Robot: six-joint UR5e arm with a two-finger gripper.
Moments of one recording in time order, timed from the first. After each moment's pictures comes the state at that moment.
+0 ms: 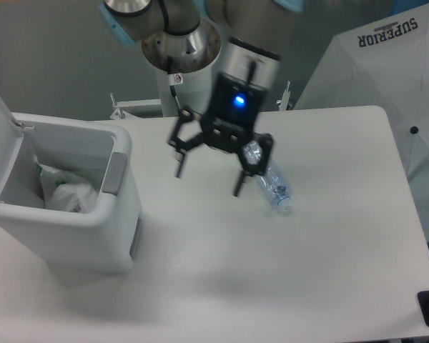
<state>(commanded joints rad) 2.67 -1.76 -1.64 -0.94 0.91 0.55</state>
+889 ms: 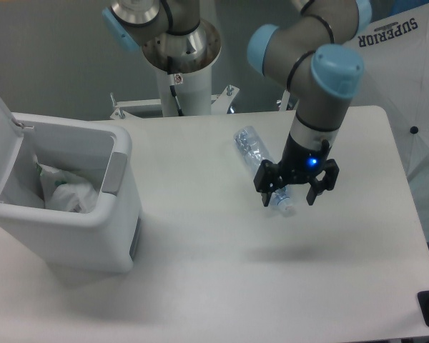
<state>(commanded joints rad) 2.68 -1.92 -1.65 -1.04 1.41 0.54</state>
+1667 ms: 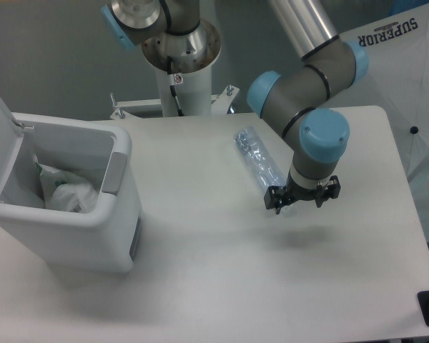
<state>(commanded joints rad) 2.62 -2.06 -1.62 -1.07 1.68 0.42</state>
